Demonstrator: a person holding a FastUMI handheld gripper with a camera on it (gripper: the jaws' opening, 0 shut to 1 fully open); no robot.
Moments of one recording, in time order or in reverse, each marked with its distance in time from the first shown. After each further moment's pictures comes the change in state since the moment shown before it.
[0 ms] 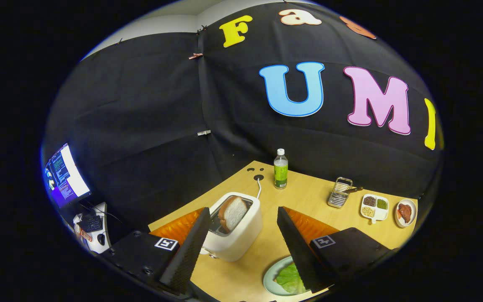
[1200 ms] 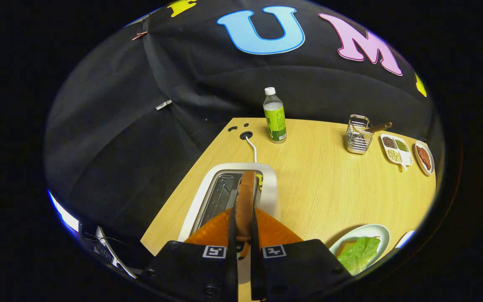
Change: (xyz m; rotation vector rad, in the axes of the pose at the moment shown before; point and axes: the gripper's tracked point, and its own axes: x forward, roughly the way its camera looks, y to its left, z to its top) arm 0.135 0.011 -0.099 0.241 0.258 -0.191
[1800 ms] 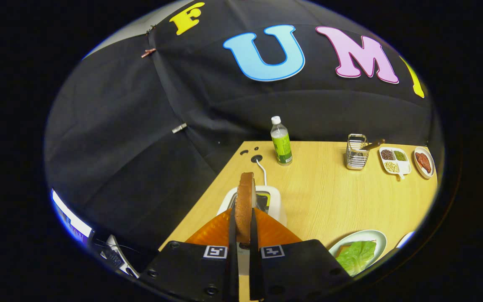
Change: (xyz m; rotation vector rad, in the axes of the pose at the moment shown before) arm -0.074 0.014 0.057 0.064 -0.180 0.109
